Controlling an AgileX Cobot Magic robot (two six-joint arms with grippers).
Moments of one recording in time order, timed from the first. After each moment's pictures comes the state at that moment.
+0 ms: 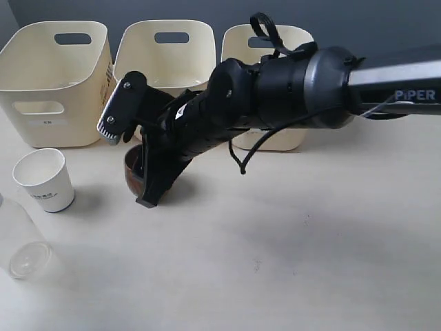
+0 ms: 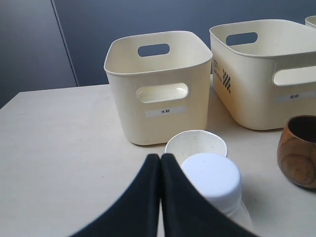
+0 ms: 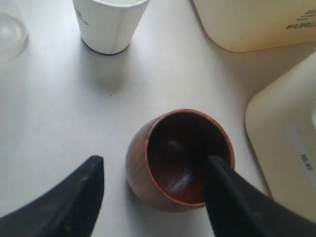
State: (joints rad) left arm -0.16 0.00 0.00 0.04 0.25 0.03; right arm 0.96 1.94 -1.29 0.57 0.33 -1.06
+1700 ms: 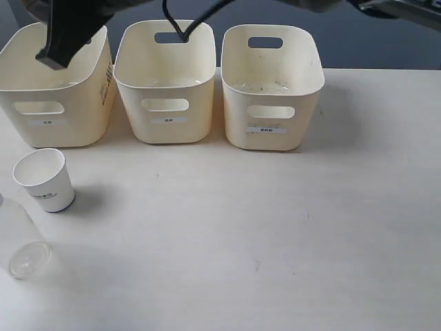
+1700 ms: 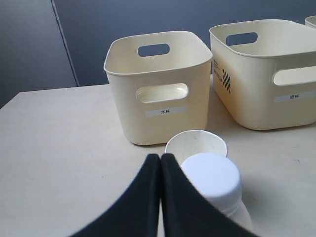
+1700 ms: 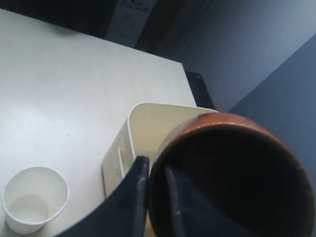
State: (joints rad) left arm -0.16 0.00 0.00 0.04 0.25 0.03; right arm 0.97 1.97 -1.86 0.60 0.47 -1.17
